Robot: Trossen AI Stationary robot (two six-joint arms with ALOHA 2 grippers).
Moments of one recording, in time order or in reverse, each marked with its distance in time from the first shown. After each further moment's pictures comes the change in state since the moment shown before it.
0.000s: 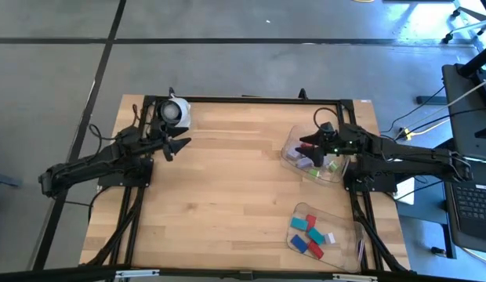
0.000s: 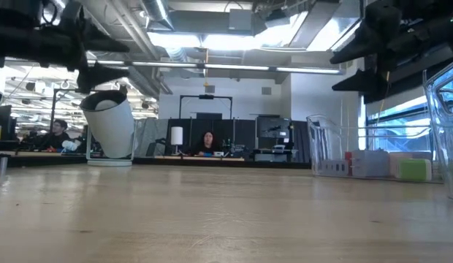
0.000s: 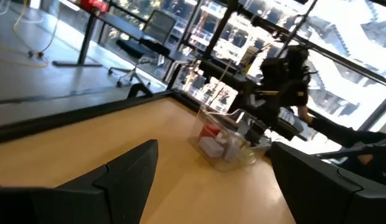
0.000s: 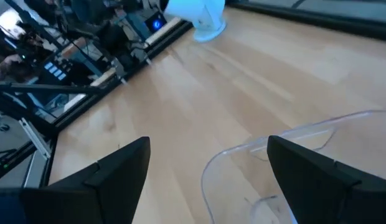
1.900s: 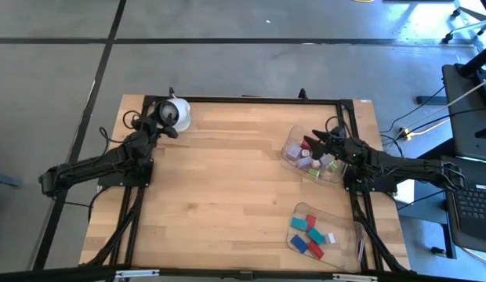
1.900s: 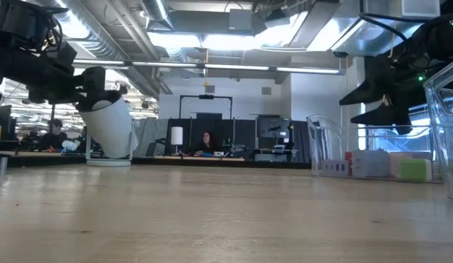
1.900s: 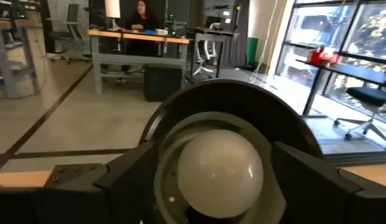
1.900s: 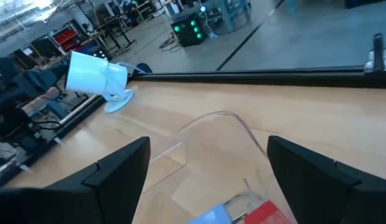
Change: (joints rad) left arm 0.000 -0.003 -0.142 0.016 -0.979 0.229; right arm -0.002 -0.303 -0.381 0.229 0.480 0.043
